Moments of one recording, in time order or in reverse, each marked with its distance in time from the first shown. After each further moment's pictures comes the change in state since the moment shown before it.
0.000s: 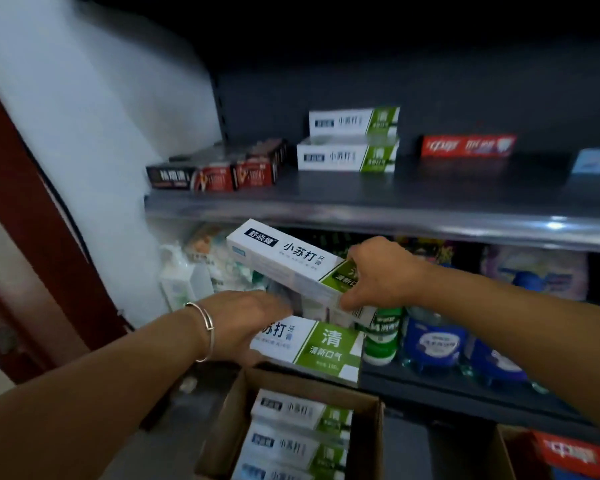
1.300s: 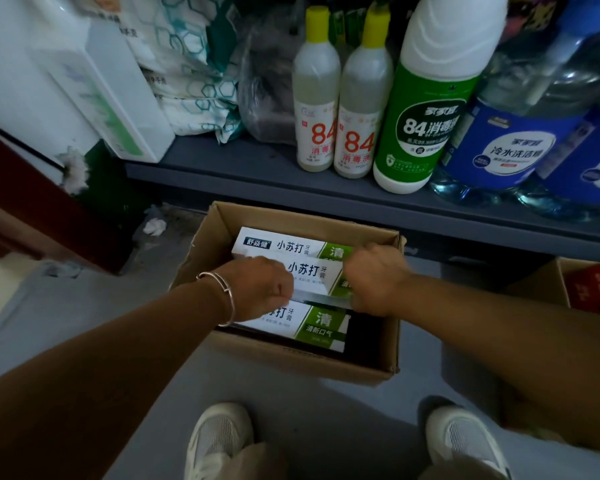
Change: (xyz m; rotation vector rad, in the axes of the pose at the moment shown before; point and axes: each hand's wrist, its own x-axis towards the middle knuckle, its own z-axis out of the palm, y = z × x) left_hand 0.028 0.047 0.255 -0.479 -0.254 -0.083; right_hand 0.001 0.027 0.292 -0.301 -0.400 -0.082
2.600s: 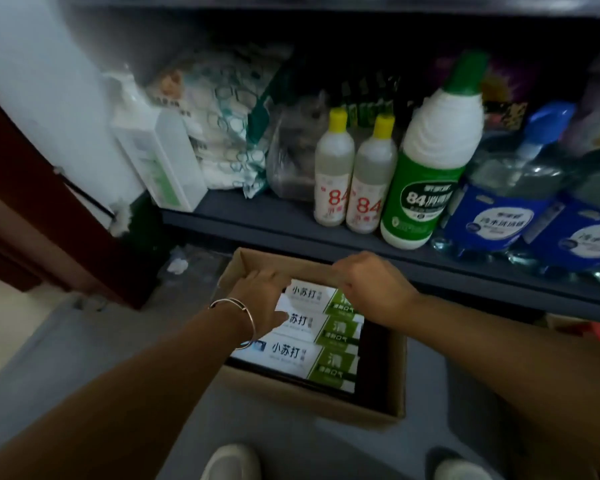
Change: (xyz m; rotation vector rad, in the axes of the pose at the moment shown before) left_hand -0.010 -0.010 -0.027 0.011 0.147 -0.321; right_hand 0.017 0.007 -0.039 0.247 0.309 -0.060
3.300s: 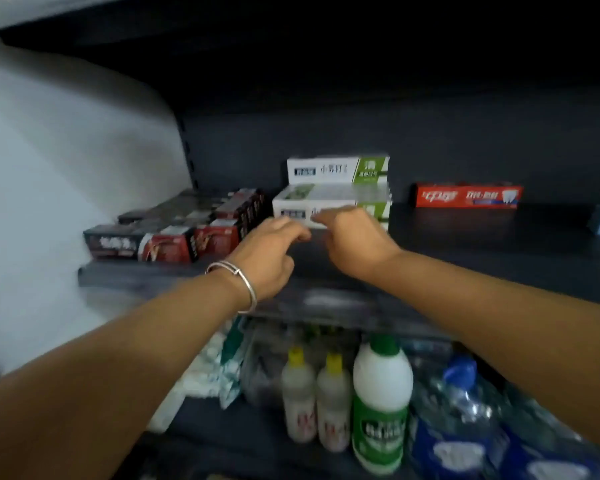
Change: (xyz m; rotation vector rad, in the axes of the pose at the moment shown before) left_hand 0.082 0.086 -0.359 -0.033 0.731 0.368; right_hand 0.072 0.050 -0.350 -0.028 0.609 0.081
